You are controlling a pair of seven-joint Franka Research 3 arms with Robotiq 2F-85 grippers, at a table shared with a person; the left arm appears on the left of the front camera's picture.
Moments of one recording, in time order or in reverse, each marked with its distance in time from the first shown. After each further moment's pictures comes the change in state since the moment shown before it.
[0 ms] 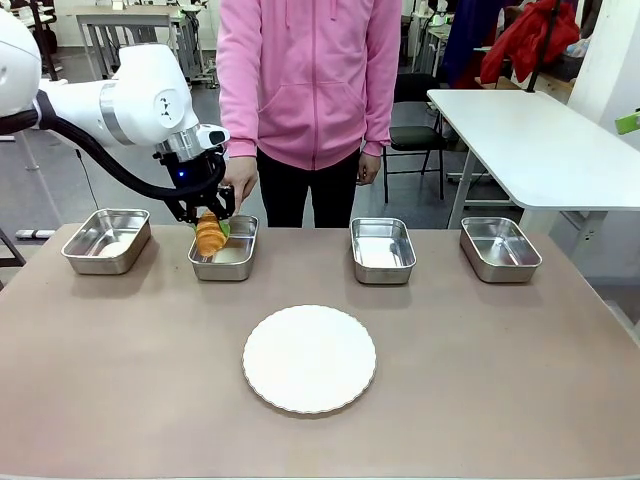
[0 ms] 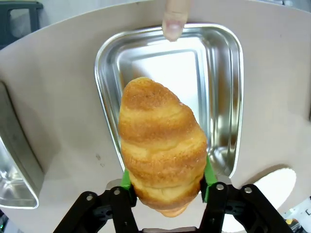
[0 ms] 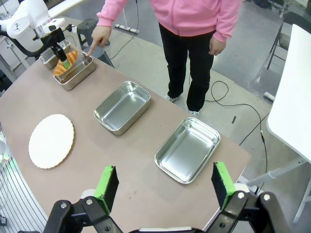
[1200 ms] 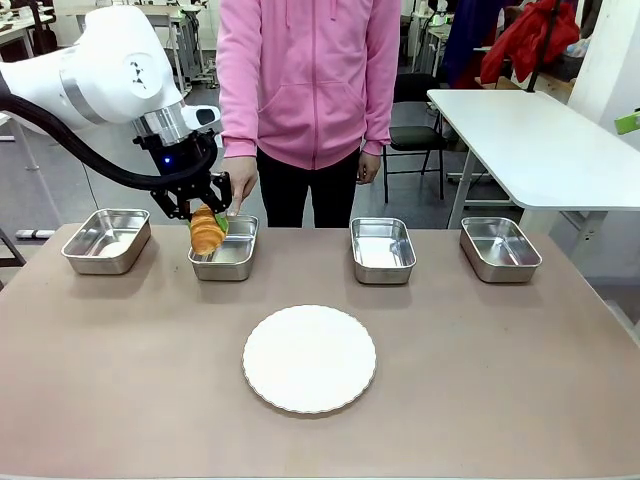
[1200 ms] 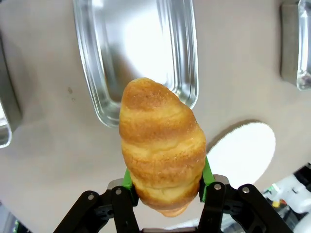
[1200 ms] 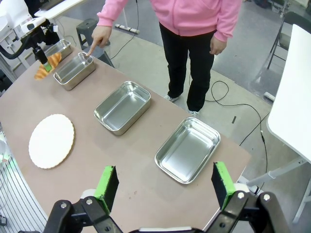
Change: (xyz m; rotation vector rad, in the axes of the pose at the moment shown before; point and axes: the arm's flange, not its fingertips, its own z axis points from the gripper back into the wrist) left arm -0.069 -0.026 0.052 -0.072 0.016 0.025; right arm 0.000 0.000 -0.001 0.001 0.000 0.000
